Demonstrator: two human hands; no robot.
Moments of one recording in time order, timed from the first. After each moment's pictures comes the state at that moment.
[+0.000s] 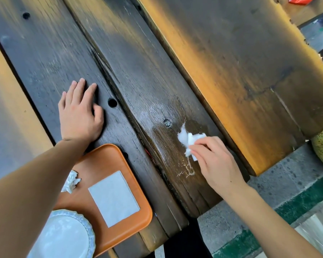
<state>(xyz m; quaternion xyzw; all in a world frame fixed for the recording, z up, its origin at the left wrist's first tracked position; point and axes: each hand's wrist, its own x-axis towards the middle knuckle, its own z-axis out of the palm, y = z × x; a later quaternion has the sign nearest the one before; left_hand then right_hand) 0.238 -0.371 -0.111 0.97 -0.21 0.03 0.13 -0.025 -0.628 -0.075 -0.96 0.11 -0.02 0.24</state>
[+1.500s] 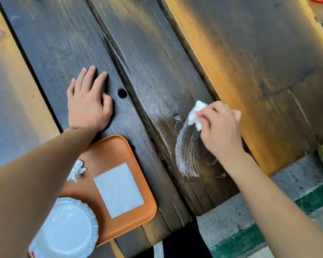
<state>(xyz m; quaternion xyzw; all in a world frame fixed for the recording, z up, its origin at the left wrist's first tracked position) 0.240 -0.369 -0.112 0.97 -0.21 0.03 0.13 0.048 -0.641 -0.076 -0.96 0.19 -0.03 0.19</state>
